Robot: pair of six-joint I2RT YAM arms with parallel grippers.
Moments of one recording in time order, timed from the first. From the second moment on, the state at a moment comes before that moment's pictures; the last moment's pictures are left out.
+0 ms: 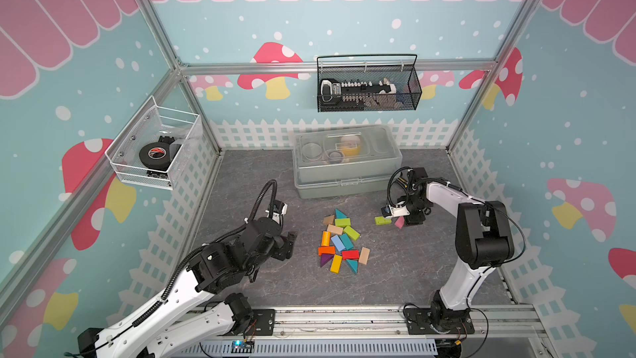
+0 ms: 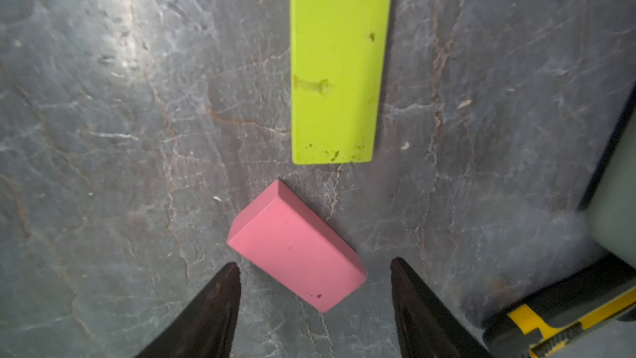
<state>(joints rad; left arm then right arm) -0.86 0.76 0.91 -0.90 -0.36 -0.36 0.08 1.82 1.20 -0.81 -0.09 -1.66</state>
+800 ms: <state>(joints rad) -0.86 0.77 0.91 -0.90 -0.36 -0.36 0.08 1.87 1.21 -0.81 -0.11 -1.66</state>
